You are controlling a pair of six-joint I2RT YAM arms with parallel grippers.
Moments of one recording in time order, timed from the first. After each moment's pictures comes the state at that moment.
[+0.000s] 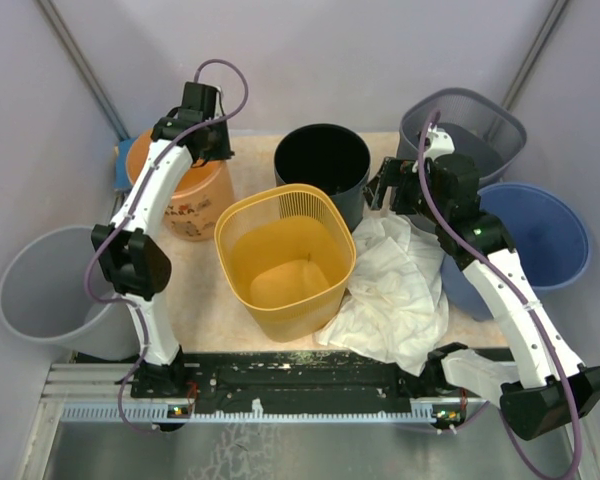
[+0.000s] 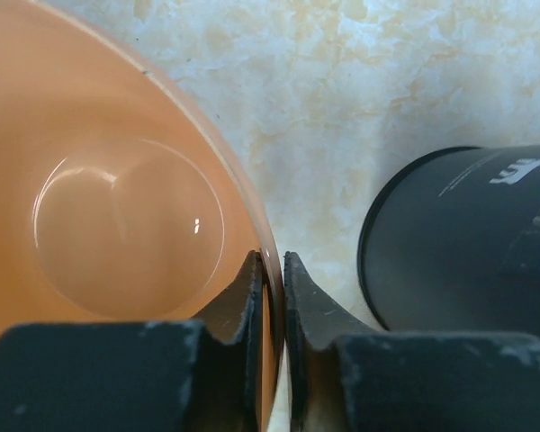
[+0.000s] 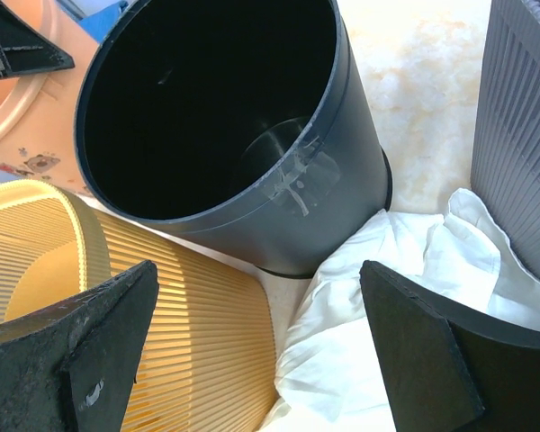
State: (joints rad) left arm -0.26 1.96 2.05 -0.85 -0.09 -0.26; right arm 0.34 1.06 1.20 -0.50 -0.11 0.37
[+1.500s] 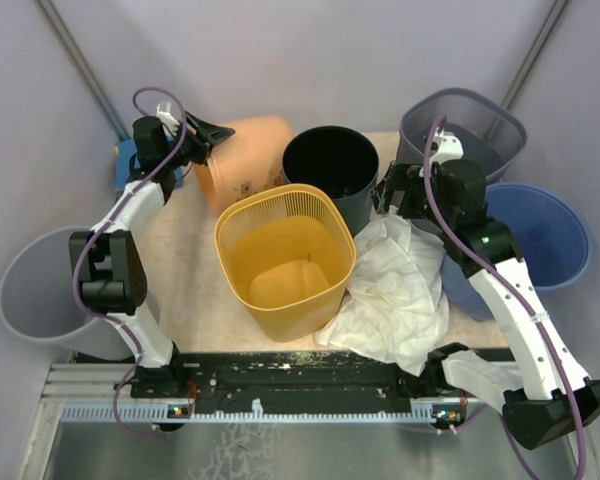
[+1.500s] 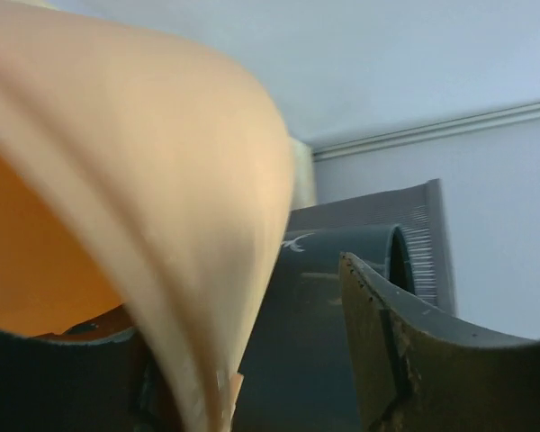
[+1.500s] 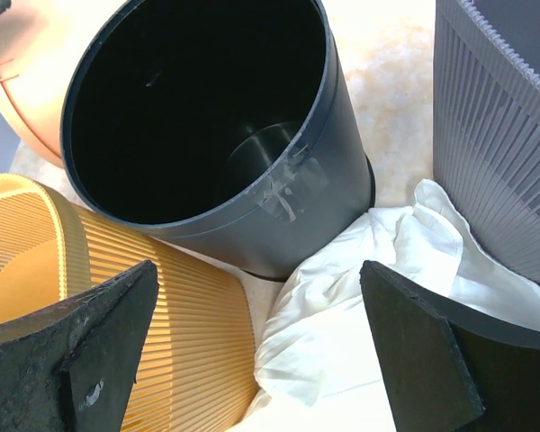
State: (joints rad) left arm -0.02 1.79 1.38 0.28 0.57 -1.03; right arm 0.34 1.01 1.20 -0.55 -0.05 0.34
